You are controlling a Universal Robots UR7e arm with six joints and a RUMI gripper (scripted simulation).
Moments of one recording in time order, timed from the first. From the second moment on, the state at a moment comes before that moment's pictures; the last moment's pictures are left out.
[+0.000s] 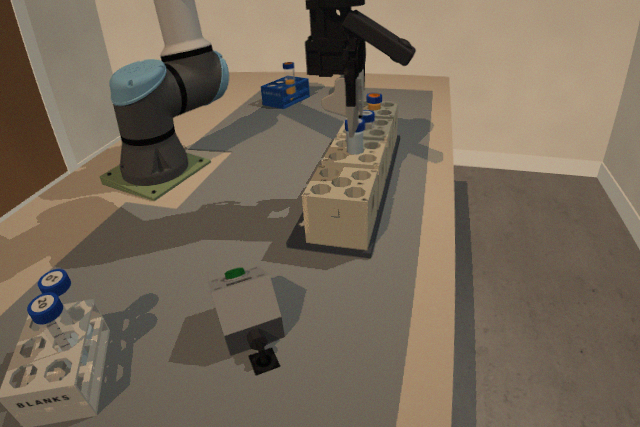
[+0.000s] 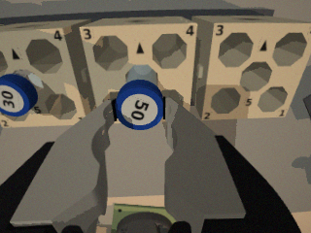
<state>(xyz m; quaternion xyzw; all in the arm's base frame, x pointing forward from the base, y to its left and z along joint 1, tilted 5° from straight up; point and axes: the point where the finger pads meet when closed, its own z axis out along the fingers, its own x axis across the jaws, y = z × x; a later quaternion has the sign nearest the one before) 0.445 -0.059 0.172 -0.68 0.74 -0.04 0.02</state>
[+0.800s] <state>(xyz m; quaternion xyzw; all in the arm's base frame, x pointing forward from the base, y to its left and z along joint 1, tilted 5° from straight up) 0.446 -0.060 0.151 -0.68 0.74 -0.04 0.02</state>
